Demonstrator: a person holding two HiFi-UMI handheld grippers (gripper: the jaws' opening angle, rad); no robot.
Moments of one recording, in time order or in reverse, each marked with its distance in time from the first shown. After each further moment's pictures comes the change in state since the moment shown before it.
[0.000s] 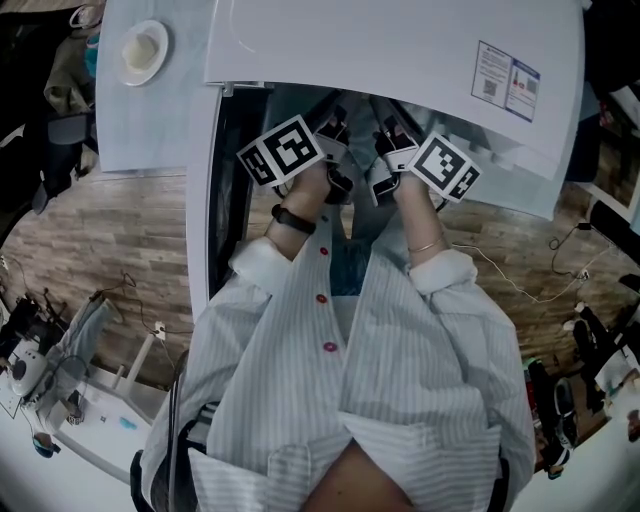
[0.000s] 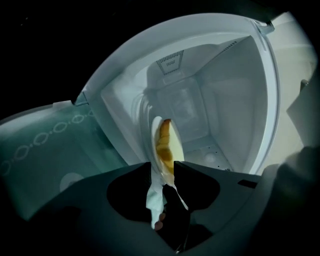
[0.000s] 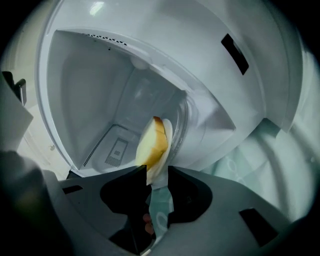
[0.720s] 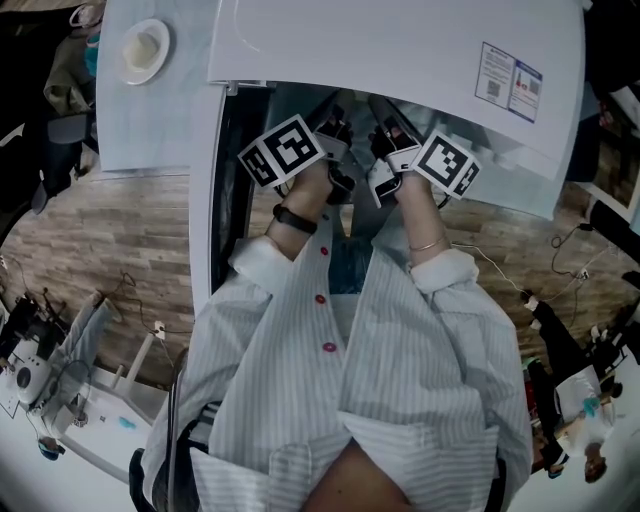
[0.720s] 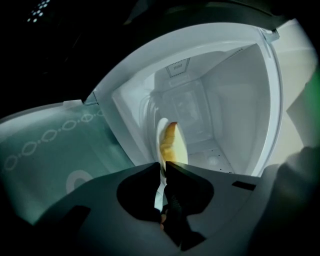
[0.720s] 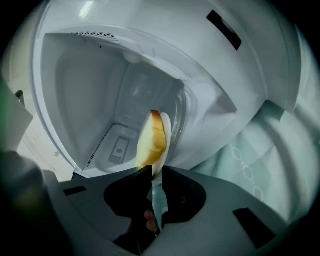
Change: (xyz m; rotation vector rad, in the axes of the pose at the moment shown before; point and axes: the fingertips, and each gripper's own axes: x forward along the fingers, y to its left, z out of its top) left arm -0.003 0.009 0.001 -0.043 -0.014 0.035; right arm 0.004 0.001 -0.010 0.073 0.047 0.043
